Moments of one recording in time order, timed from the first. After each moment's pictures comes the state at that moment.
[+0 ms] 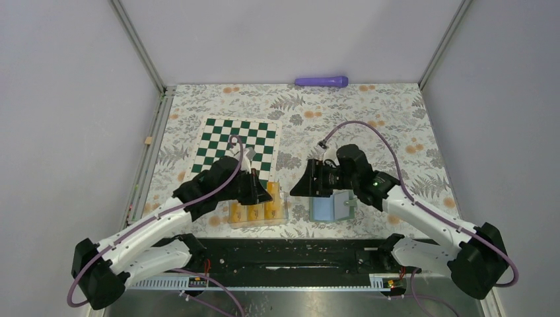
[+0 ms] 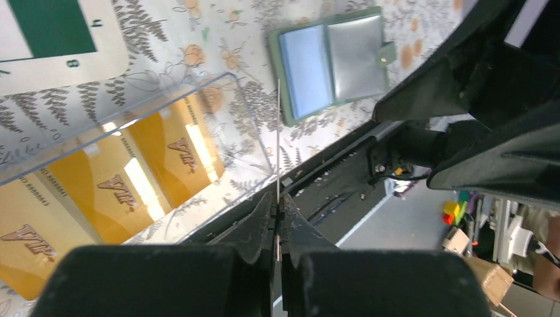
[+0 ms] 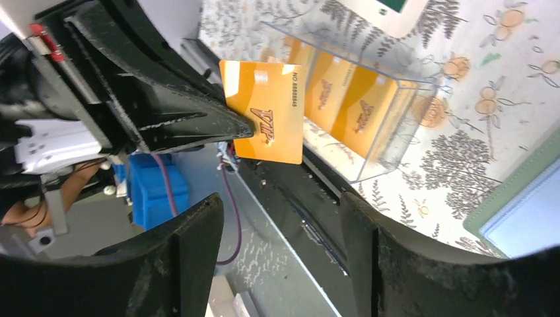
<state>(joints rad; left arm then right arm) -0.76 0.95 0.70 -0.45 0.21 -0.78 0.72 1.11 0.73 -0.22 -0.48 0.81</state>
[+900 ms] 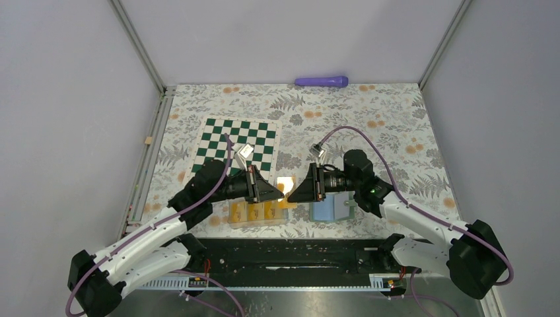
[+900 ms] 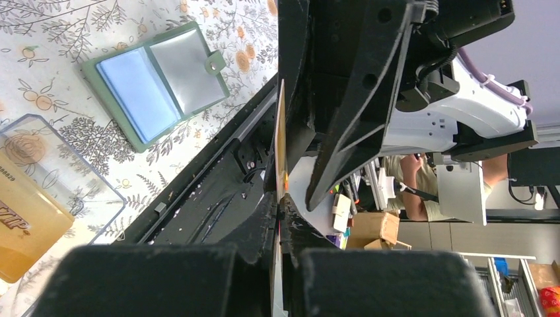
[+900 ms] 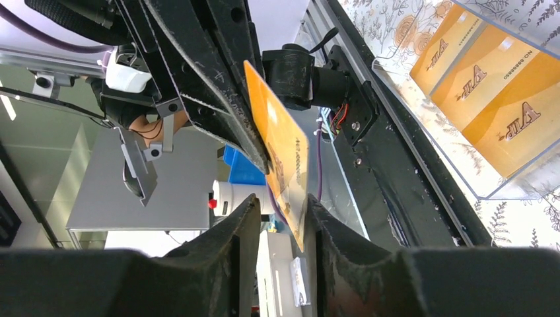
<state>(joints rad) -0.74 0.81 0.57 -0.02 0.53 -0.99 0.69 1.09 0.57 0.27 -0.86 1.05</state>
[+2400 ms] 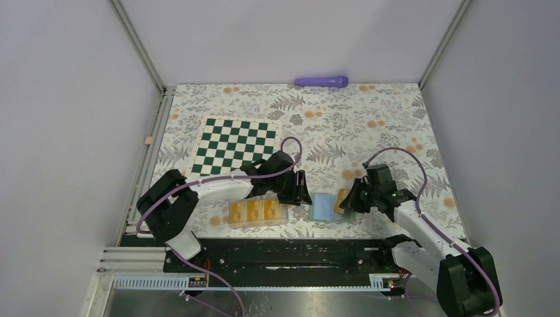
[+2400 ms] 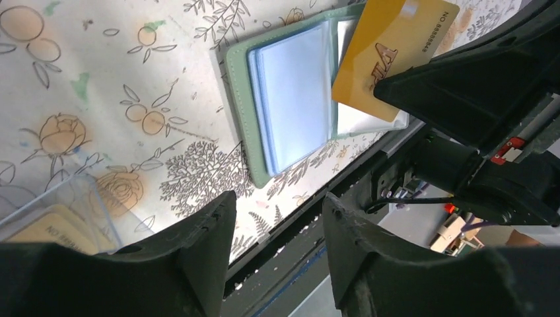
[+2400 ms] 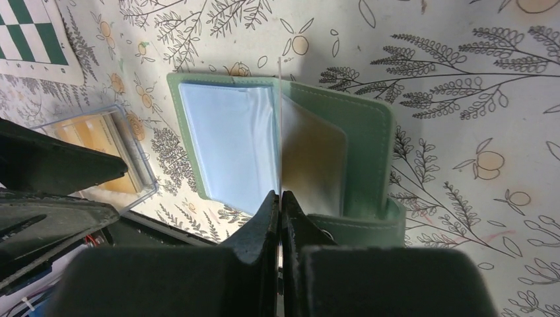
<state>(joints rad) -0.89 1.60 0.89 -0.14 0.34 -0.87 0.29 0.95 0.40 -0.44 -0.30 0.65</state>
